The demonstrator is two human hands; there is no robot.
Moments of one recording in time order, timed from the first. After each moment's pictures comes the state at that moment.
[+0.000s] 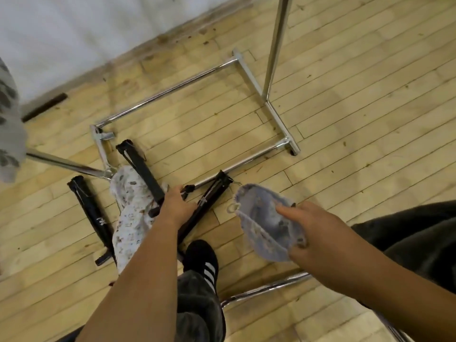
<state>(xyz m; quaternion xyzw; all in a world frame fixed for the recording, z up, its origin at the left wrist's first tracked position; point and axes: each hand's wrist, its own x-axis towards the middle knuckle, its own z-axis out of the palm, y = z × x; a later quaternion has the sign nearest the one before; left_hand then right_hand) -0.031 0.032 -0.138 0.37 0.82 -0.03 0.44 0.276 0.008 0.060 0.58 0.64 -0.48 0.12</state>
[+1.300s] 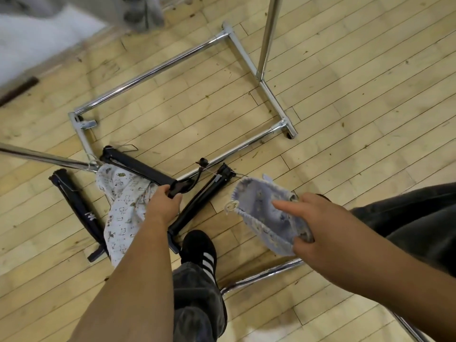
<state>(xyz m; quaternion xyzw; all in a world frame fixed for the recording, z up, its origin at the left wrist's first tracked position) -0.056 0.016 -0.171 0.35 0.83 -0.01 0.43 0.272 0.002 0.053 0.58 0.65 -0.47 0.14</state>
